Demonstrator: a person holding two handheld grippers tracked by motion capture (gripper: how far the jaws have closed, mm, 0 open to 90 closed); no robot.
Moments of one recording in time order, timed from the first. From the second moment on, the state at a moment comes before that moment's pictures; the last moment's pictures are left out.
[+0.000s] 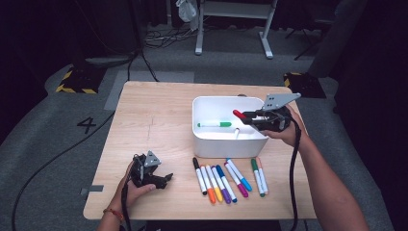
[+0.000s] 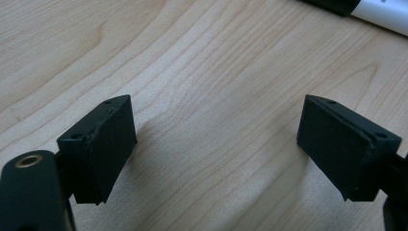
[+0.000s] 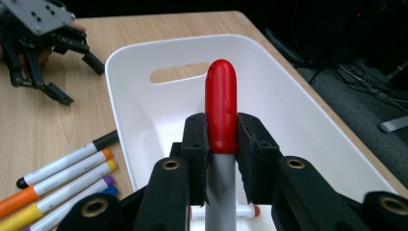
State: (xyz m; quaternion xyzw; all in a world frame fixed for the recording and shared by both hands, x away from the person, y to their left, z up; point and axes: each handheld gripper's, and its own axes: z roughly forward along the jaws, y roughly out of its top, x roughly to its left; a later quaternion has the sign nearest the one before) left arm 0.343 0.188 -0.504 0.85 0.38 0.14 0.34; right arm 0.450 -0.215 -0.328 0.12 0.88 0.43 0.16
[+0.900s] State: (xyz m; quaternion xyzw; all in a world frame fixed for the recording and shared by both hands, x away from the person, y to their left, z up) left arm 0.343 0.188 -0.503 0.85 0.38 0.14 0.34; right arm 0.456 -0.171 -0.363 0.09 0.95 0.29 0.10
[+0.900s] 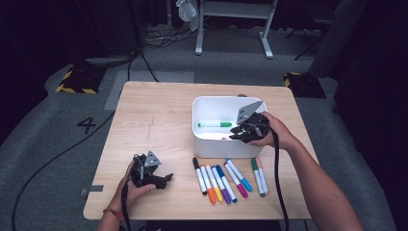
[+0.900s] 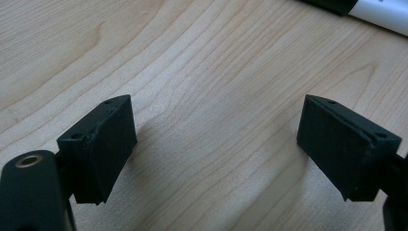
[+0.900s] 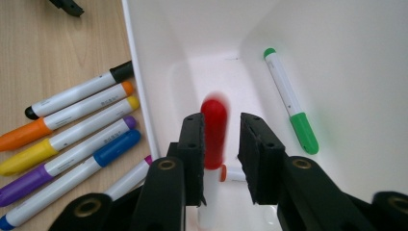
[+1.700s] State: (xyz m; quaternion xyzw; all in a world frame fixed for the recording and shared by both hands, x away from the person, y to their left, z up) left arm 0.343 0.188 -0.503 0.85 0.38 0.14 0.34; right arm 0.423 -0.249 -0.333 0.21 0.85 0.45 0.20
